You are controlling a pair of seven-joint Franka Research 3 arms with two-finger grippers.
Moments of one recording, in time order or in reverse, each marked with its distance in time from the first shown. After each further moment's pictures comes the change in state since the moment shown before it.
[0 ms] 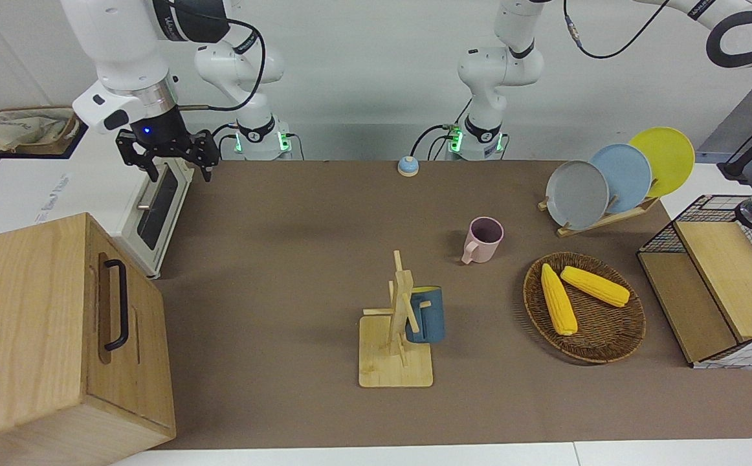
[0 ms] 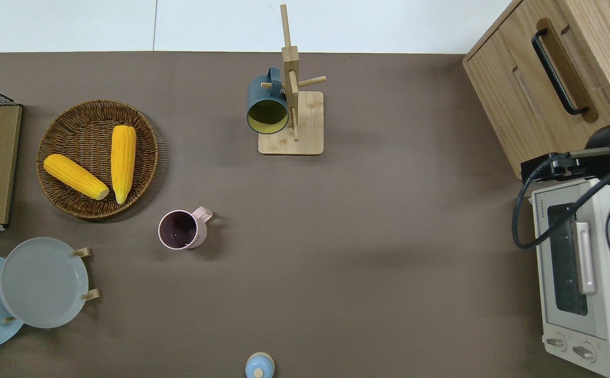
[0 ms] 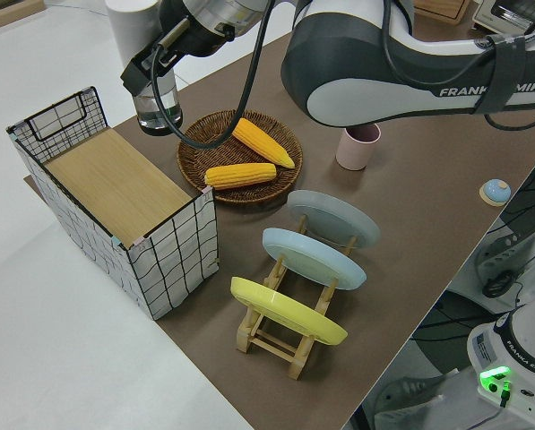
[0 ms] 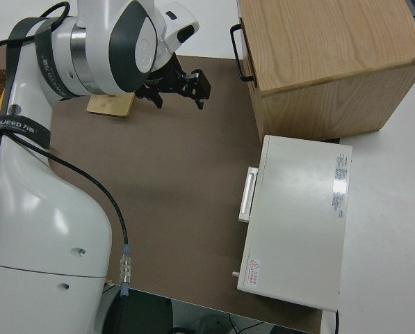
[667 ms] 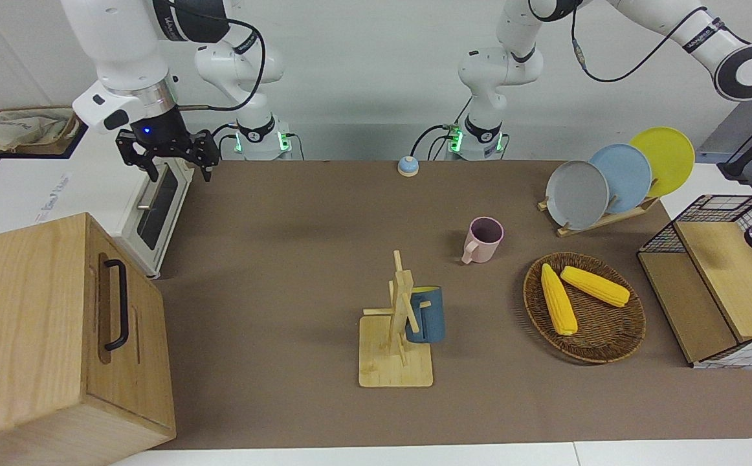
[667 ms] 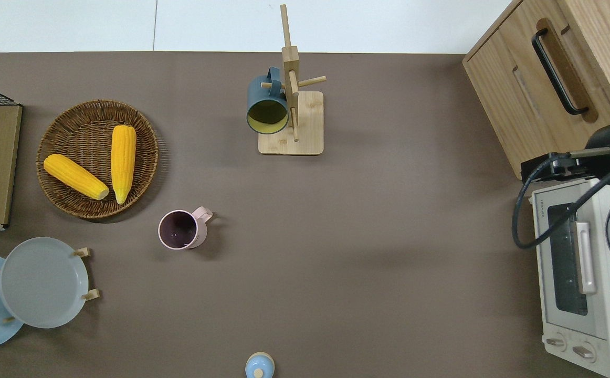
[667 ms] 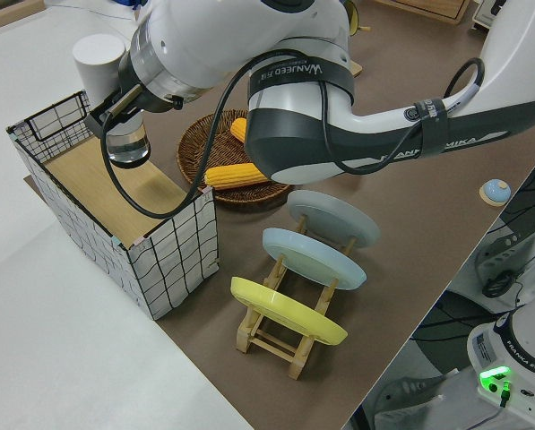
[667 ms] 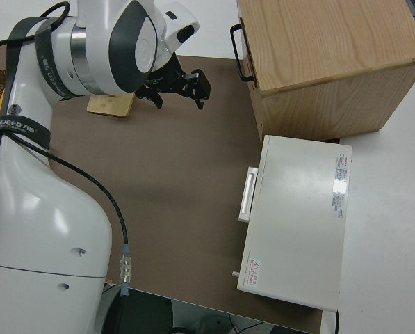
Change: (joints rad) left arm 0.091 0.140 -0.002 0.026 -0.294 0.075 0.321; right arm 0.000 0.000 0.000 0.000 0.000 0.000 0.000
